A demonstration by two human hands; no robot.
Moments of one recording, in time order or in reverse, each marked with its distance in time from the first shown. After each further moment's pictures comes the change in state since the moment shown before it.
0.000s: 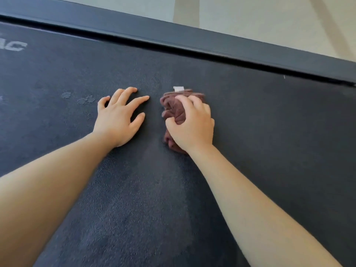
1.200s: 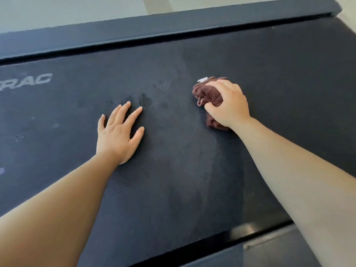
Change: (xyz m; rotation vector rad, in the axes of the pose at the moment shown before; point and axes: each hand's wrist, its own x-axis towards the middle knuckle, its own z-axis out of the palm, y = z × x) left_hand -0.073 -0.107 -0.040 0.021 -0.168 0.134; right_hand -0.050 -0.020 -0.001 -0.048 0.112 0.192
